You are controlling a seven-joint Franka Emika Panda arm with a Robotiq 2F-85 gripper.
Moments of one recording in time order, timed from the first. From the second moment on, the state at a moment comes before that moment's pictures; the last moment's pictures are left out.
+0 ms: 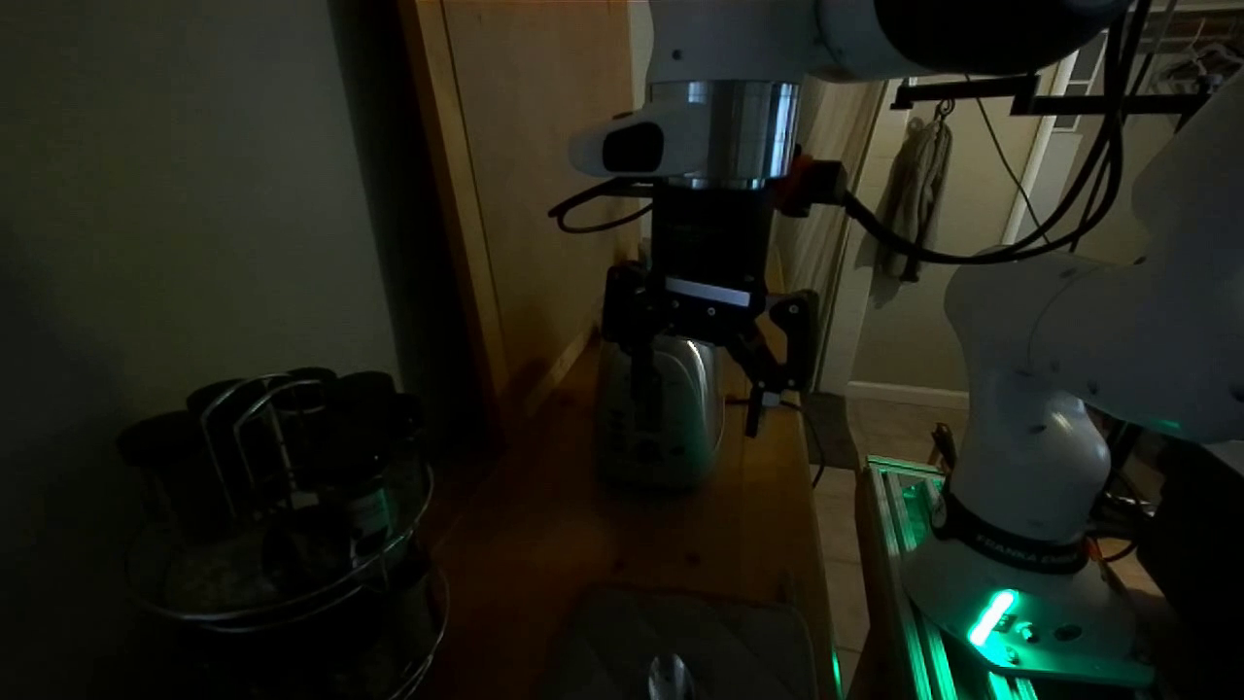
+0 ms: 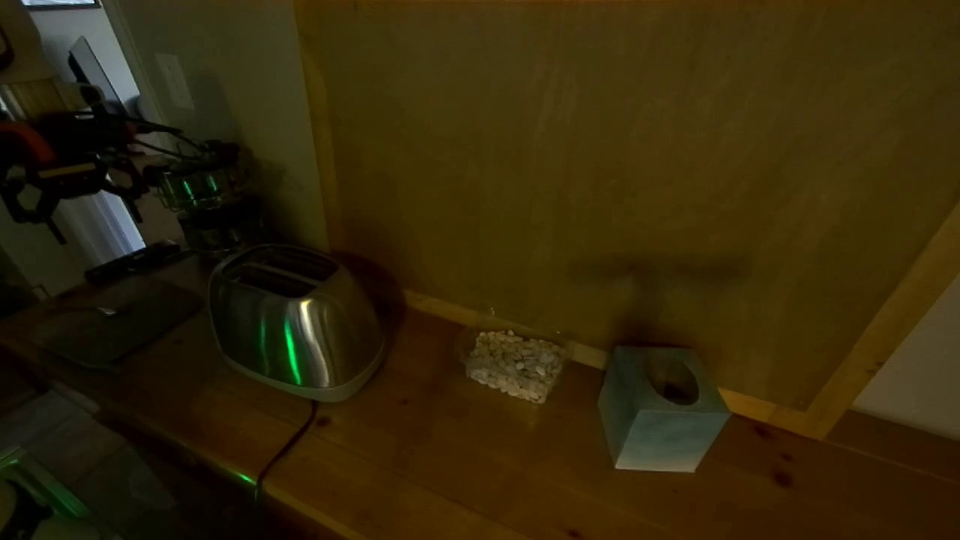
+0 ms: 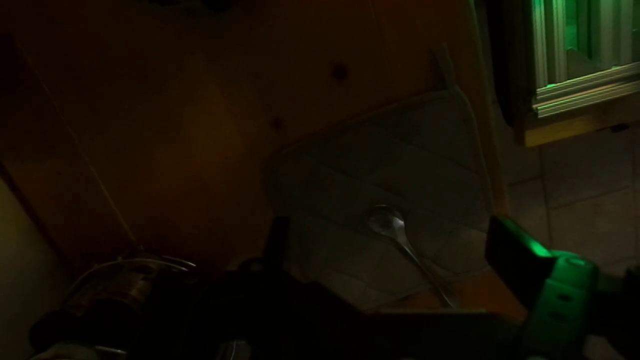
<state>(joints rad) 0.49 -0.63 0.03 -2.59 0.02 1.98 -0.78</state>
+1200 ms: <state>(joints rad) 0.48 -0.64 -0.02 -2.59 0.02 1.96 -1.09</state>
